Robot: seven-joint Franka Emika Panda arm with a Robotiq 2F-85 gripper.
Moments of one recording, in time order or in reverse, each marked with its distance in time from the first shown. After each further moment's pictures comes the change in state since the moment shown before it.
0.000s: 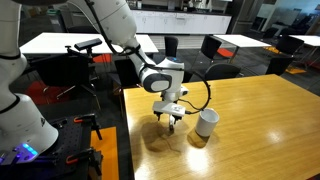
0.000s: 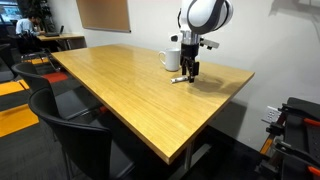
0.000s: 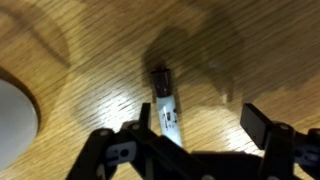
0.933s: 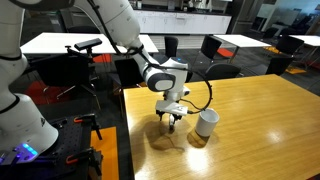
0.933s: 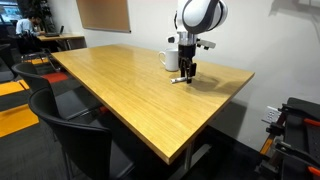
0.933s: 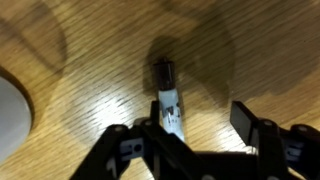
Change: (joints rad) arm -0.016 0.036 0.026 0.065 0.000 -0.069 -0.006
